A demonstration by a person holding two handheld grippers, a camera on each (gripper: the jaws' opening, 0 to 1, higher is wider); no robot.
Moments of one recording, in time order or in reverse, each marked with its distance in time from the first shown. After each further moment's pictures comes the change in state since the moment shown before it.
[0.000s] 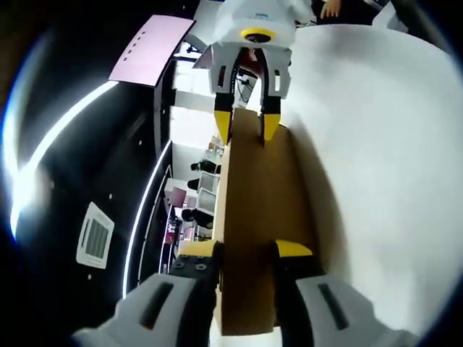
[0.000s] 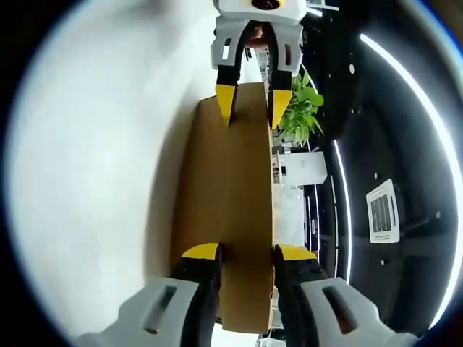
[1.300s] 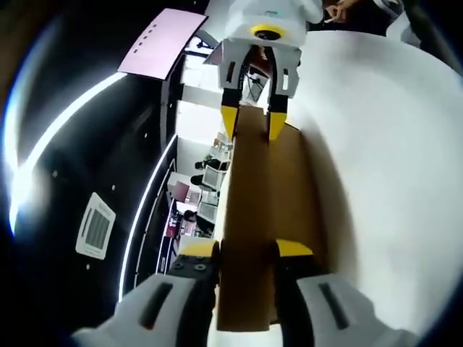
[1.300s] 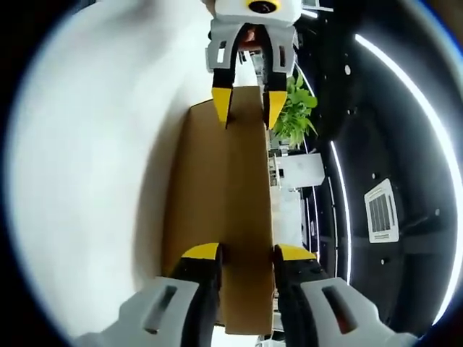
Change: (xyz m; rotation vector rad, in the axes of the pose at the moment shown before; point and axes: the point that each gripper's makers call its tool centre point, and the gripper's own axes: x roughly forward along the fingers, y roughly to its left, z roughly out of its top) left arm -0.007 0.018 -0.002 -0.053 0.005 0.033; right arm -0.002 -0.019 0.002 0.025 -0.021 -0.014
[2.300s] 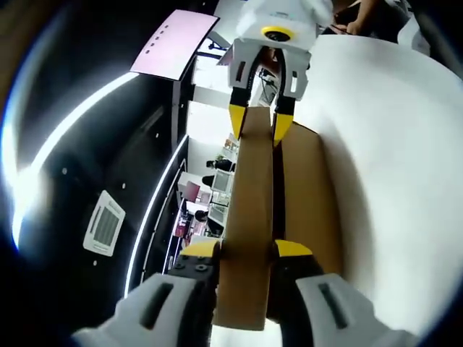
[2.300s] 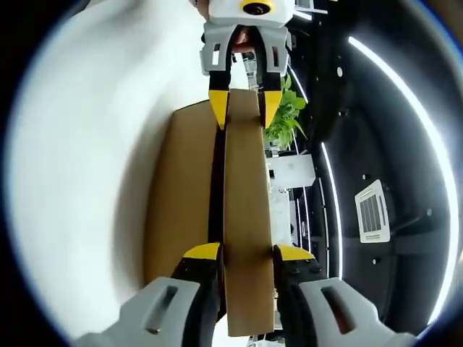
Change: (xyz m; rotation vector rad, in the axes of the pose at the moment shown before) left arm -0.005 0.024 0.001 -0.013 0.000 0.062; right arm -0.002 -0.024 0.003 -0.010 0.000 -0.065
